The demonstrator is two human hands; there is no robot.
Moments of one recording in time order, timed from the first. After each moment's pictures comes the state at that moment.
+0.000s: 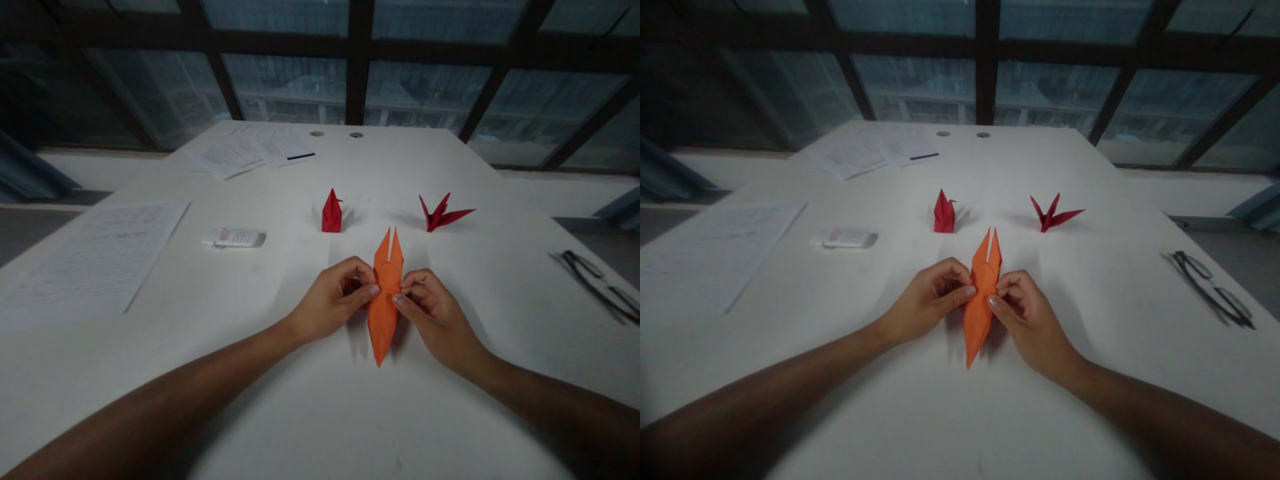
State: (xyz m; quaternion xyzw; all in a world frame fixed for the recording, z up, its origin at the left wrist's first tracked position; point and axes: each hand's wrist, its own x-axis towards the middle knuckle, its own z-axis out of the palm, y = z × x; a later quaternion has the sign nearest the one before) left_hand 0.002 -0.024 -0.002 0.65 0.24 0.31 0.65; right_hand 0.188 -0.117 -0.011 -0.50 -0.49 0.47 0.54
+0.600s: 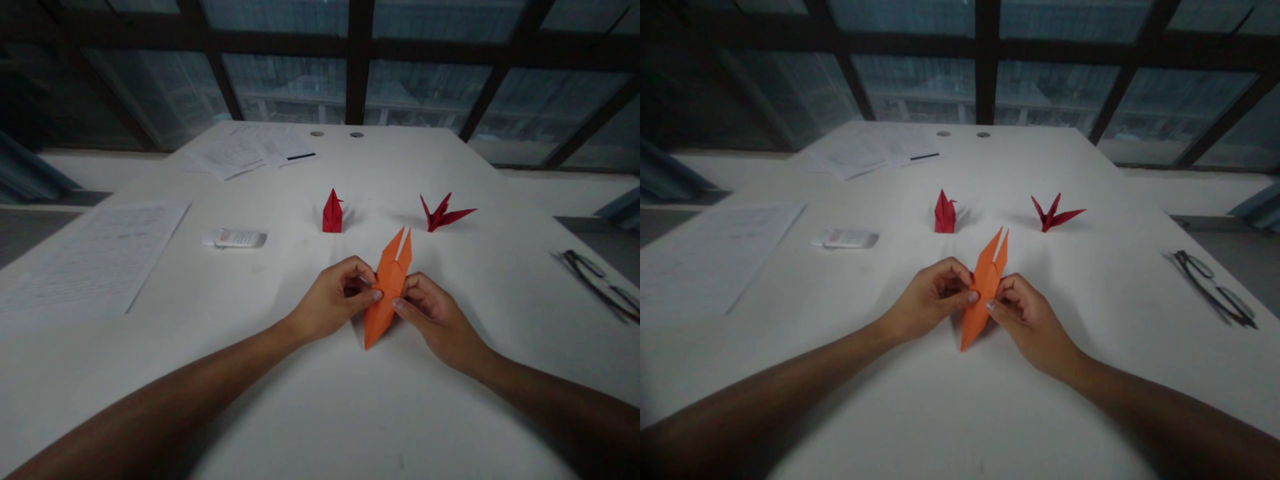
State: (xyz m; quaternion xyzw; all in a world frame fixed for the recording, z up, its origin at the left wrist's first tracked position) left_hand 0.001 -0.020 -0.008 0.64 0.25 0.30 0.67; right_hand 0.193 -0.116 -0.012 -0.50 -0.51 0.50 0.49
